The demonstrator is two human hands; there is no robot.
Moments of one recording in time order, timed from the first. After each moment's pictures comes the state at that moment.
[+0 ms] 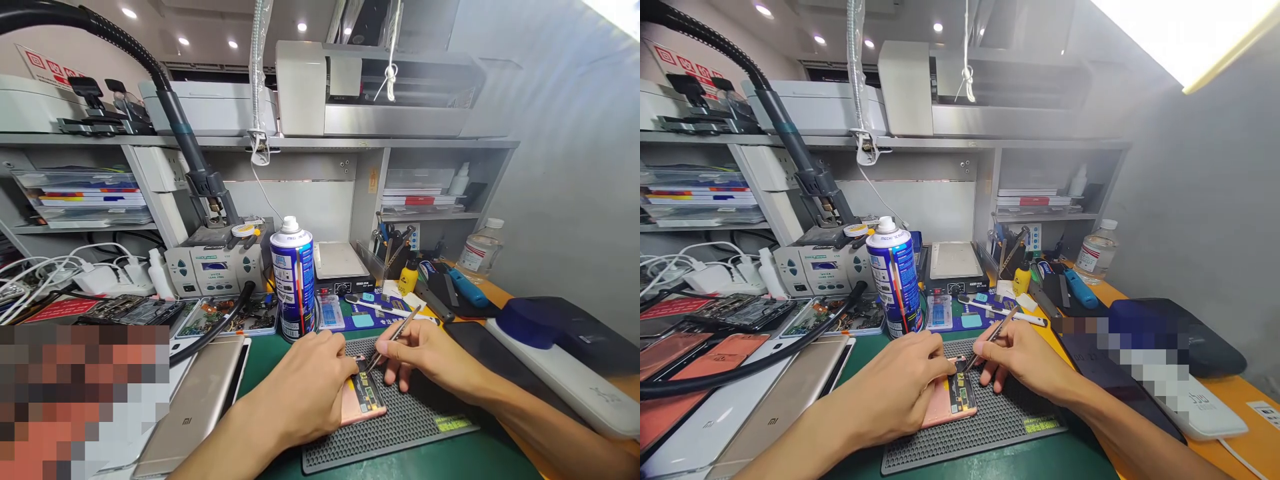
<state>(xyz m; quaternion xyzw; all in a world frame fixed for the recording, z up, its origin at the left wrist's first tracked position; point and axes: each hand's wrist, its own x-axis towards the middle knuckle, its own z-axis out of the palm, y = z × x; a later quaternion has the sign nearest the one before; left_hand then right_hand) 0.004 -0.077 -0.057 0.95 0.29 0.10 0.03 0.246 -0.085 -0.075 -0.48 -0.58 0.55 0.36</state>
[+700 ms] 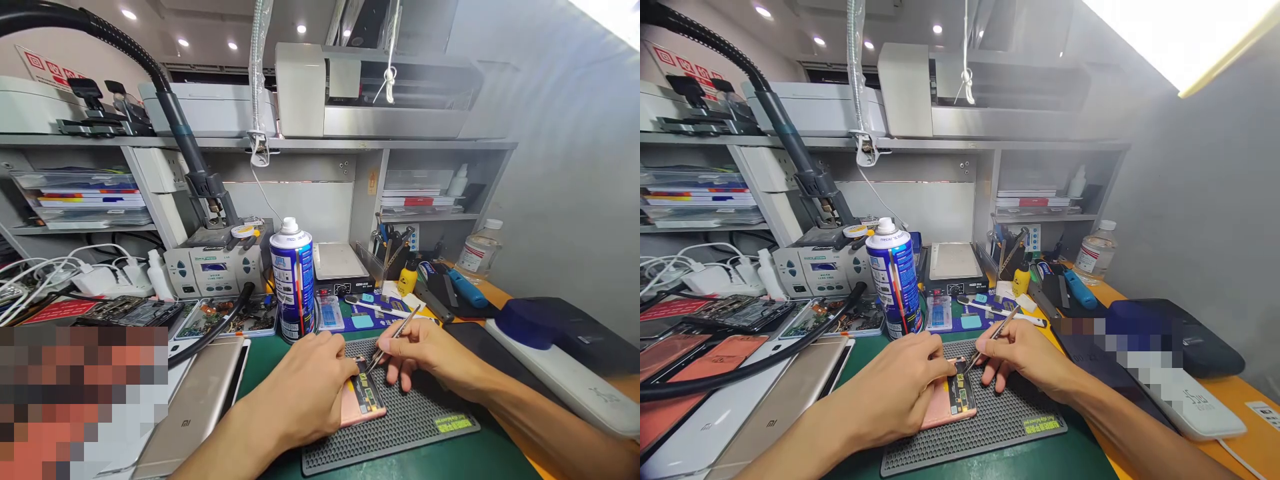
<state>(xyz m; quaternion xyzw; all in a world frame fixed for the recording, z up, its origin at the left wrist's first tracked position) 0.005 -0.075 -0.059 0.95 0.28 0.11 0.04 0.251 -0.082 -0.076 -0.47 -0.56 0.58 0.36</state>
